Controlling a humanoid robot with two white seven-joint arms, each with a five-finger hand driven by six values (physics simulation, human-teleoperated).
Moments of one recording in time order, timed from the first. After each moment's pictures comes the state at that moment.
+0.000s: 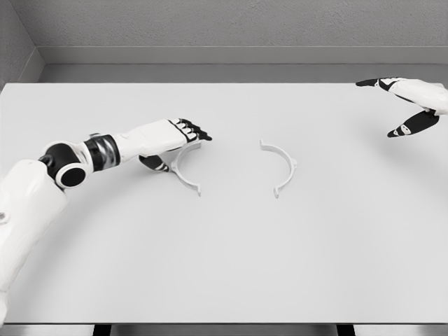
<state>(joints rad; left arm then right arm) -0.60 0.39 -0.50 -1.19 -0.74 -0.61 -0.43 -0.68 -0.74 0.36 -1.01 0.21 -0.61 0.61</state>
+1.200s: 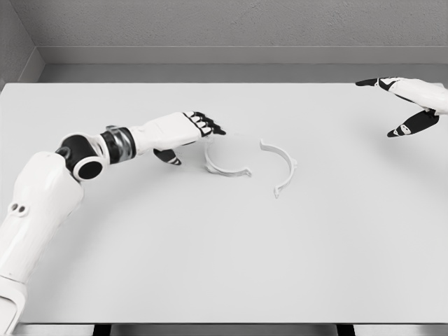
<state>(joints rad) -0.64 0.34 -0.48 -1.18 -0.83 -0.61 -0.44 -0.68 -0.74 0.36 -1.01 0.21 -0.61 0.61</state>
